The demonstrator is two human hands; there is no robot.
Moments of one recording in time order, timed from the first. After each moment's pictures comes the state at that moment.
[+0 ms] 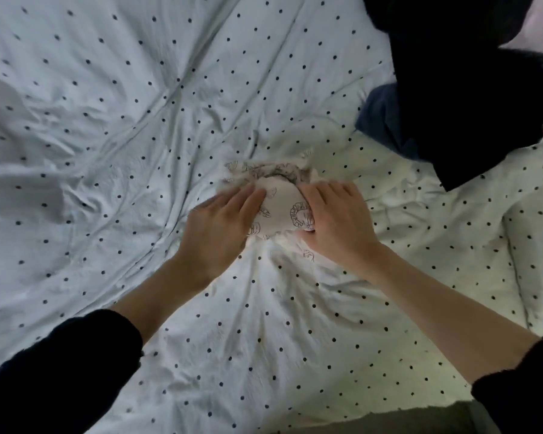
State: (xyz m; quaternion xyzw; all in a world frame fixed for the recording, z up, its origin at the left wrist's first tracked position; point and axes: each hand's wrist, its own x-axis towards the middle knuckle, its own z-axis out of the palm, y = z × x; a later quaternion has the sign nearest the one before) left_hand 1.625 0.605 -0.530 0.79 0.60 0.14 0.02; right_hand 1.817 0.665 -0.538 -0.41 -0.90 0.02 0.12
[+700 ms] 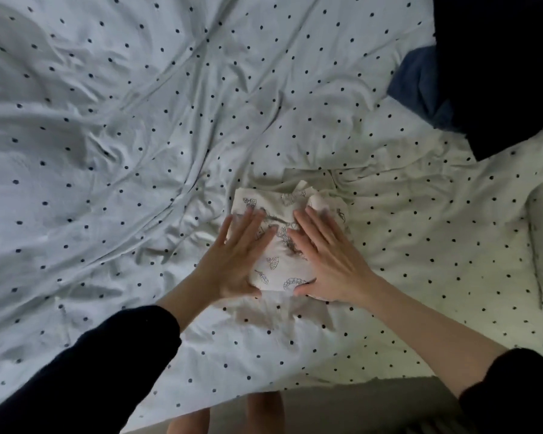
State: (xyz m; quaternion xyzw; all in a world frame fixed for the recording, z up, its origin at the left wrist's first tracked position) left_hand 1.614 0.495 -0.621 0.81 0.54 -0.12 0.18; right_hand 1.832 0.562 -0.599 -0.31 -0.94 0.08 -0.15
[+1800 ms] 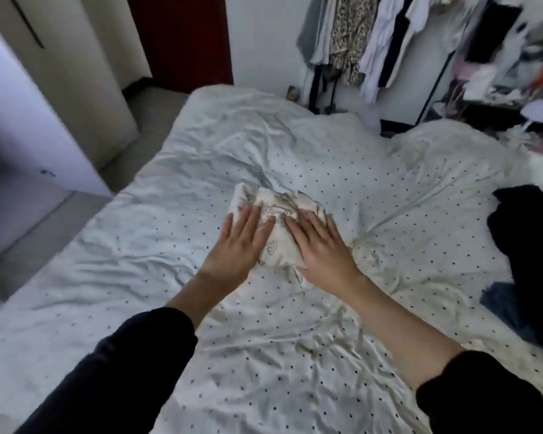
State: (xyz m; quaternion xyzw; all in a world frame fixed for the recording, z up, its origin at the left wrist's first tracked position) left_hand 1.366 0.405 -0.339 0.65 0.75 -0.01 -0.11; right_hand 1.523 0.531 -0.327 -0.19 -0.98 -0.04 0.06
